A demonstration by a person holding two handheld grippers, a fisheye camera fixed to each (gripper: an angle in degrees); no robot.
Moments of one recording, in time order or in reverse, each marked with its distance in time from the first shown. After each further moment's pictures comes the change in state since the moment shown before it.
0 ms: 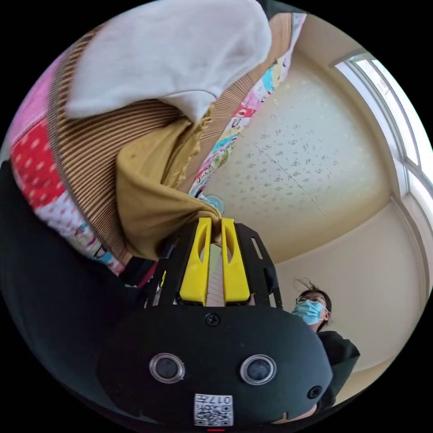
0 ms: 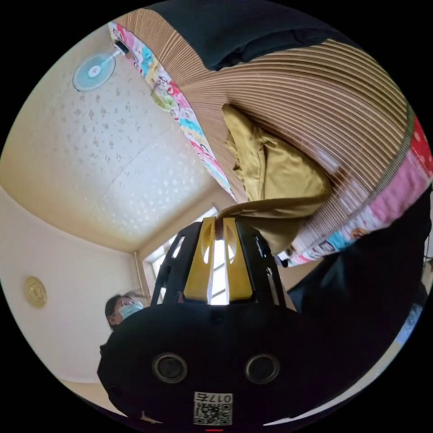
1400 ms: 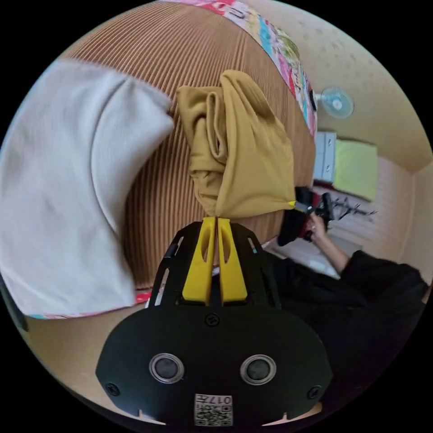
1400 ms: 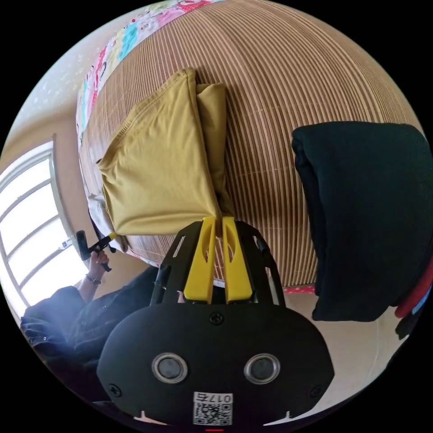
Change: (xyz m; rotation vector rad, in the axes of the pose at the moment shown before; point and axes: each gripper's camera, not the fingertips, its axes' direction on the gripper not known) left arm -0.078 -0.061 0.211 -0.544 -1.119 0.399; right arm 0.091 -0.101 0.181 -0.300 1.361 -0.342
